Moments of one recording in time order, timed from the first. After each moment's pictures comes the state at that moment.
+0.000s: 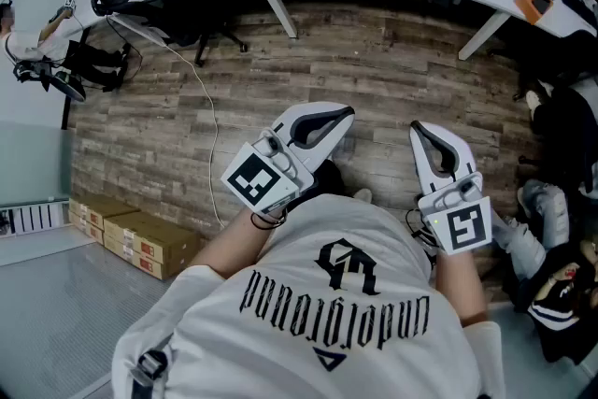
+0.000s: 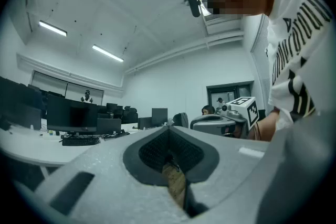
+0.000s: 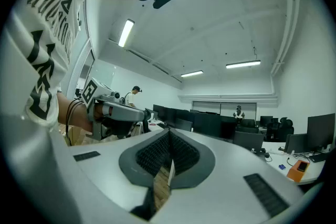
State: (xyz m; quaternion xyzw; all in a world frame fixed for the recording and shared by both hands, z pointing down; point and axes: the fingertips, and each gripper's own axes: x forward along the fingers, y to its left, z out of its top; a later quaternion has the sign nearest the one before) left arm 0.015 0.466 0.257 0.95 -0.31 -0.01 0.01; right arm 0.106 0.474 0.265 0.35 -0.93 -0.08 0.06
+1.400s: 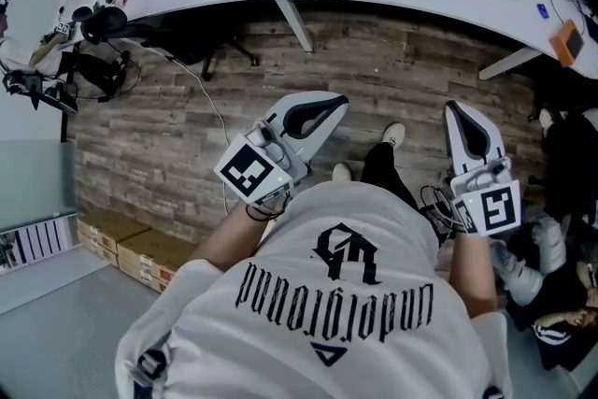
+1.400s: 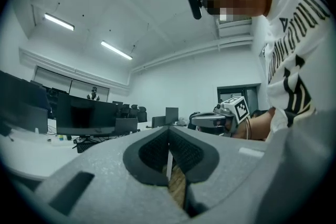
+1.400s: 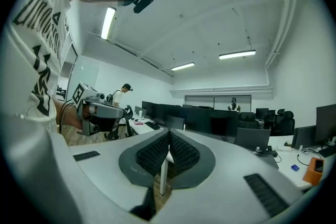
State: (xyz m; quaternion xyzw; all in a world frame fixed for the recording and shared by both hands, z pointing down) left arm -0.156 0.230 0.268 0.95 -0.31 -0.02 0.03; right arm -0.005 0.212 0.267 0.40 -0.91 -0.03 0.06
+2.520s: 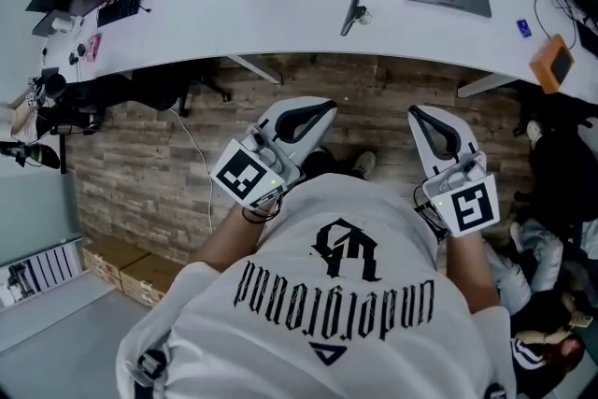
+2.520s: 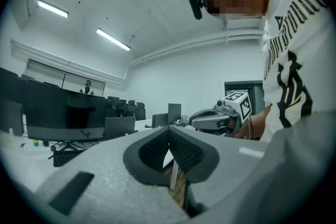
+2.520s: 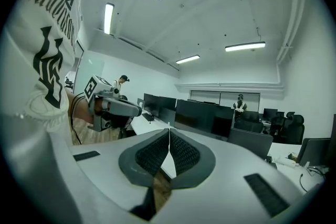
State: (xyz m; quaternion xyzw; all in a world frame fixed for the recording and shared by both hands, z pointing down) left arm 0.011 -0.011 0.283 0.96 -0.29 0.00 0.04; right arm 0.121 -0.009 0.288 0.35 -0.93 -0.05 0.12
